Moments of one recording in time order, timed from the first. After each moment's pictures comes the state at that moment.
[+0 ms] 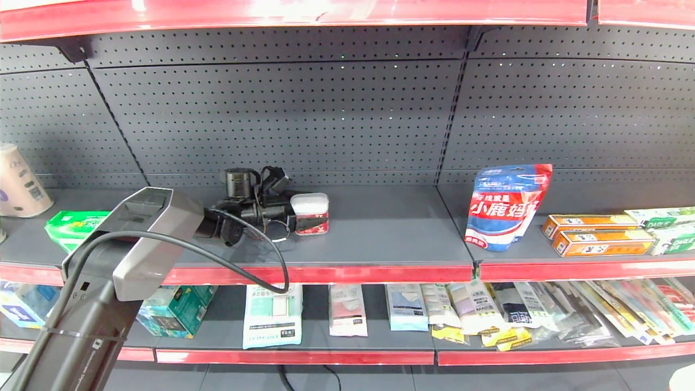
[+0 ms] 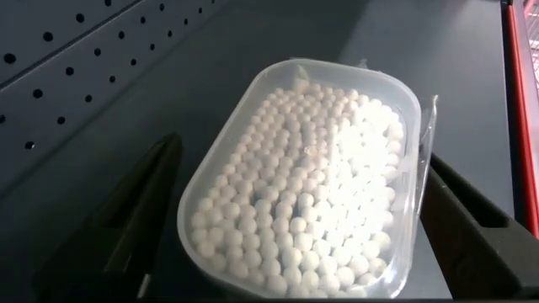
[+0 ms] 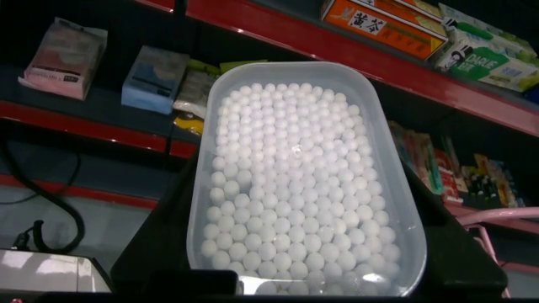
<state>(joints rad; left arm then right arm) -0.17 2.66 -1.78 -0.59 -0.93 0.33 -0.15 0.35 -0.03 -0.04 0.05 -0.41</state>
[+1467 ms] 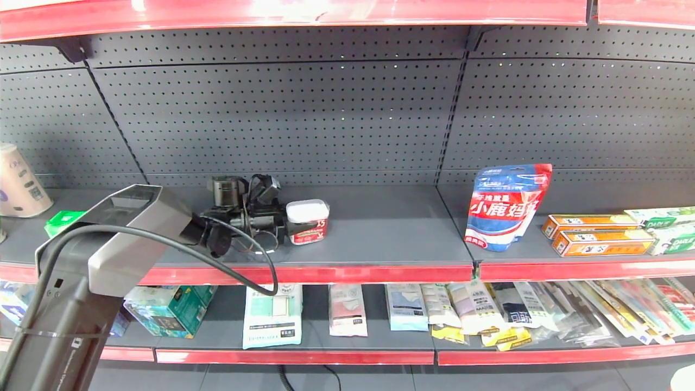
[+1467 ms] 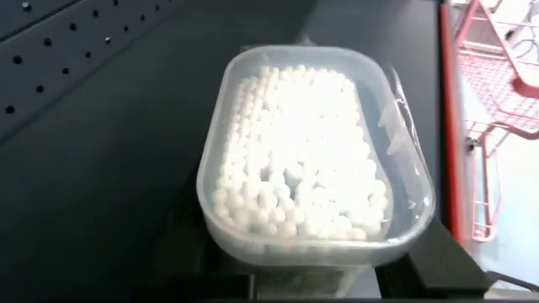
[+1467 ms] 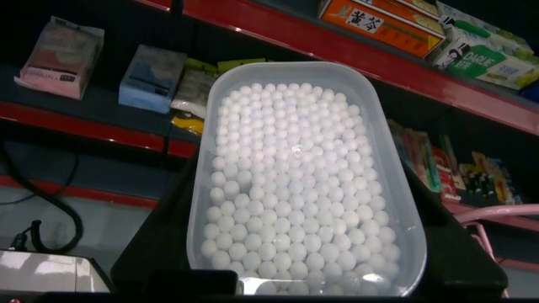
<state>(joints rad) -0.14 2.57 -1.52 -0.75 -1.06 0.33 -0.15 0.35 -0.03 -0.04 0.04 -0.41</state>
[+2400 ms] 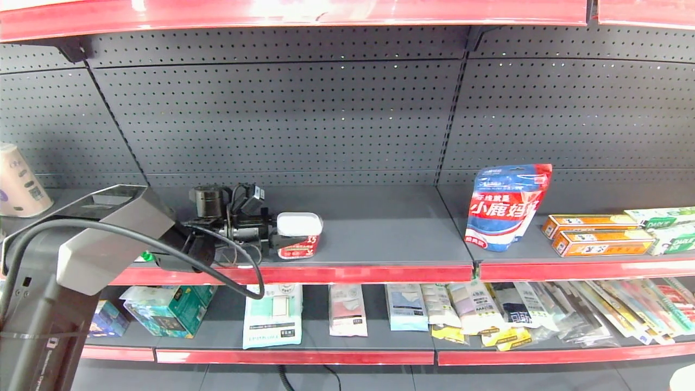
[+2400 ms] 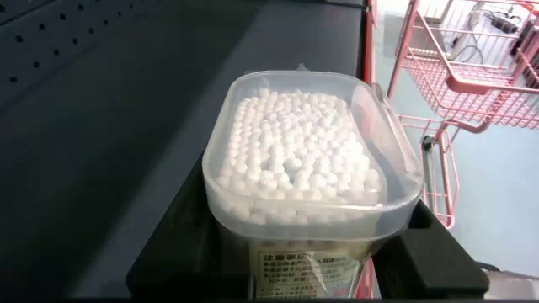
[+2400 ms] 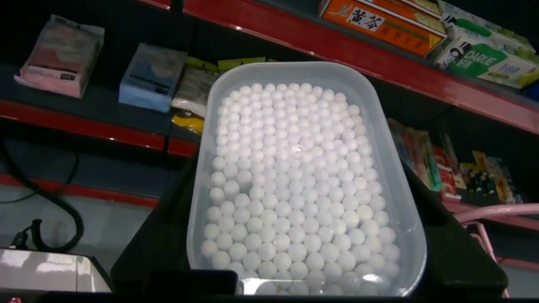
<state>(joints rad) -0.10 2.50 -1.30 -0.89 -1.20 0.34 -0.15 0.35 -0.03 -0.04 0.04 -0.41</state>
